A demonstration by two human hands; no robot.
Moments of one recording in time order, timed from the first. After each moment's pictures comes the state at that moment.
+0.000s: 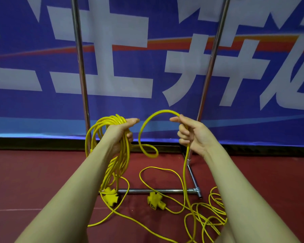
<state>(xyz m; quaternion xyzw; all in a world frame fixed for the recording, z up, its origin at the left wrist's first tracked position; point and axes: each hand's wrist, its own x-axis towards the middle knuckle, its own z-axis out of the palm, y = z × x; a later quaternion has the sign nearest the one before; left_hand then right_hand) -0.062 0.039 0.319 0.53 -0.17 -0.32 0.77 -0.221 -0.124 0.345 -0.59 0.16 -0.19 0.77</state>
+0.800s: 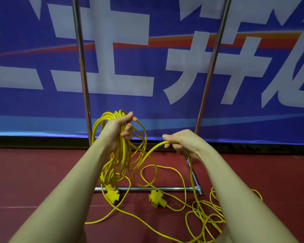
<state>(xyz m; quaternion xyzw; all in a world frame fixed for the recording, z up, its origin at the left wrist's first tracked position) -0.063 0.050 0.330 0.47 -0.22 -0.37 0.77 -0.214 -0.112 0.324 -0.77 0.24 -0.06 0.59</state>
